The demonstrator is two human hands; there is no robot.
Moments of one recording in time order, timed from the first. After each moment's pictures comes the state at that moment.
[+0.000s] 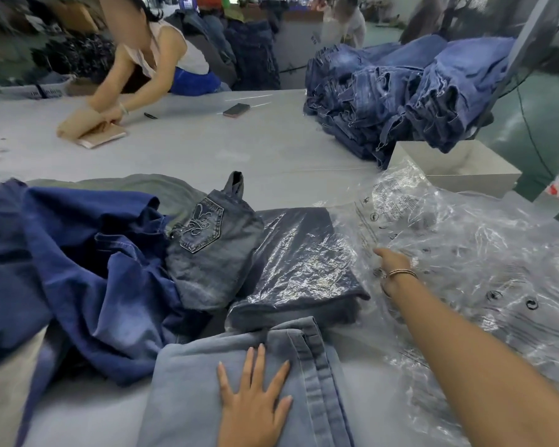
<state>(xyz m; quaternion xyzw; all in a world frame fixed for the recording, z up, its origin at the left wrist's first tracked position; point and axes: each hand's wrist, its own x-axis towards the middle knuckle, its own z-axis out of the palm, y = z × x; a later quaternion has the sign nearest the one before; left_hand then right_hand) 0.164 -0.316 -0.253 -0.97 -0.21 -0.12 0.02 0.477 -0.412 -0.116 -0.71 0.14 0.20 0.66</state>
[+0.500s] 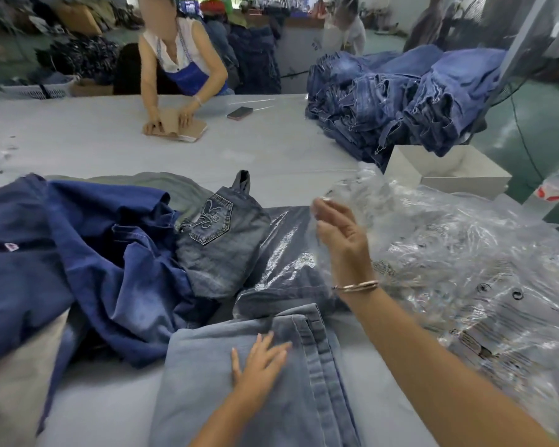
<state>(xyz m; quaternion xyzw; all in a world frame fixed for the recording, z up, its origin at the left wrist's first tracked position) 0.175 -0.305 -0.205 -0.84 -0.30 0.04 -0.45 0.328 -0.367 -0.019 -0.54 -0.26 0.13 0.79</state>
